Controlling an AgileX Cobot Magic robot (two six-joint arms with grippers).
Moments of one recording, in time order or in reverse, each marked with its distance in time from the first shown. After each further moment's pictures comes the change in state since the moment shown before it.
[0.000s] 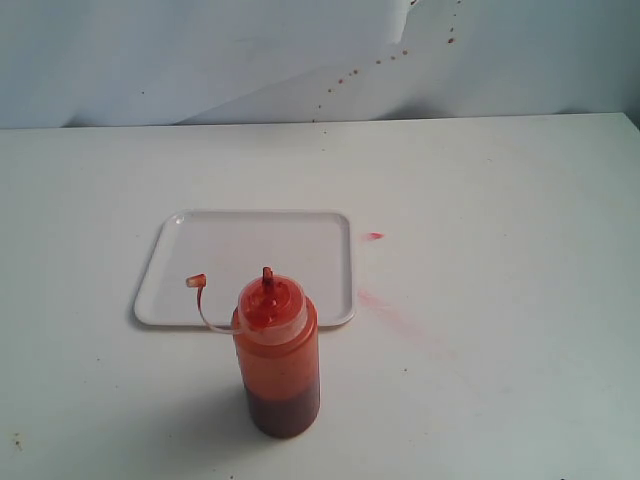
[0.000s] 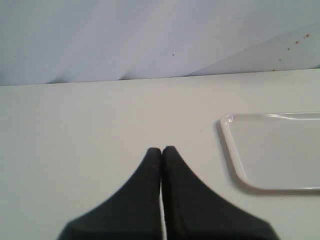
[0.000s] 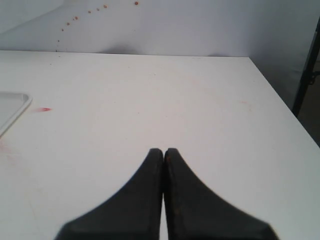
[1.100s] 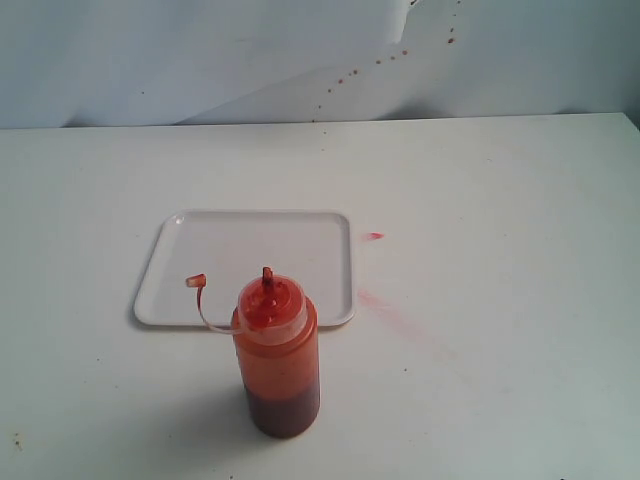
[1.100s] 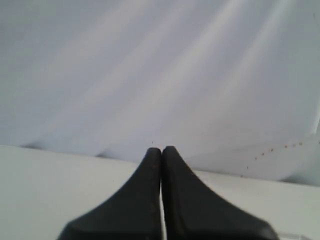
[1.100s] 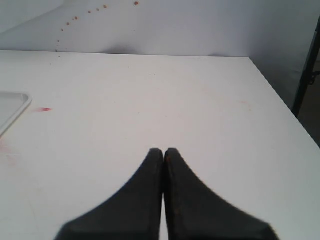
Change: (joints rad) left arm 0.000 0.000 0.000 -0.211 -0.308 -0.002; right arm 0.000 0.000 0.000 0.000 0.000 0.000
